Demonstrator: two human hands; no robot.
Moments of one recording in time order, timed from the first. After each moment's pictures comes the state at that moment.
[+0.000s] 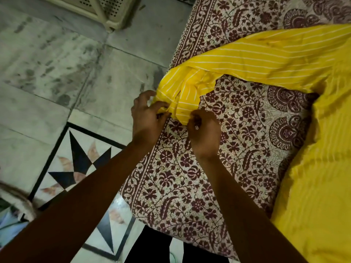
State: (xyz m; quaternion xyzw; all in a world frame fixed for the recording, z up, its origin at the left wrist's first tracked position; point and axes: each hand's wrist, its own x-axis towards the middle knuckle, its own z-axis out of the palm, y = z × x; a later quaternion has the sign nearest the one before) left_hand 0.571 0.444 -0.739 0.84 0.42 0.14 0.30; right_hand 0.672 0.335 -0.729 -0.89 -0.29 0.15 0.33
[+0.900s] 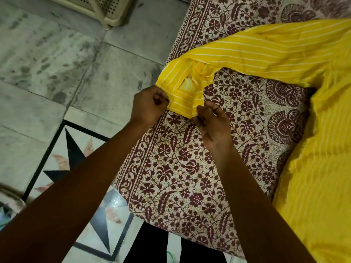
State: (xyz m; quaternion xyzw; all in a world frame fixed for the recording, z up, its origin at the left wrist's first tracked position) left_hand 0.585 0.458 -0.727 0.76 0.45 0.11 0.45; right_hand 0.689 0.329 -0.709 -0.56 0.14 0.43 0.69
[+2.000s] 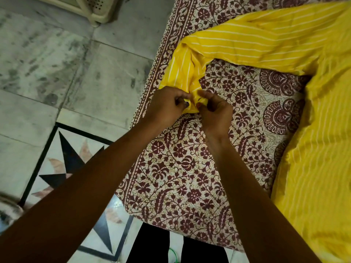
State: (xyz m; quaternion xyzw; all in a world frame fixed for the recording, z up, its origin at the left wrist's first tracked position) left_hand 0.621 0.422 -0.705 0.80 0.35 0.03 0.49; right_hand 0.695 0.324 -0.712 -0.78 -0.05 0.28 0.56
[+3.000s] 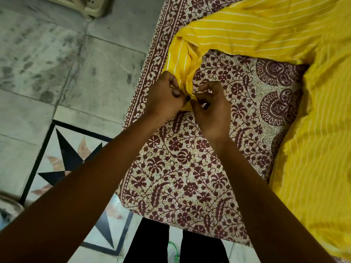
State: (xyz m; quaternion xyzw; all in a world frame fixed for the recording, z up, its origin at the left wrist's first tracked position) left_hand 0.628 0.410 -0.704 0.72 0.43 0.07 0.54; right_hand 0.696 0.302 -0.710 -0.83 -0.26 0.20 0.46
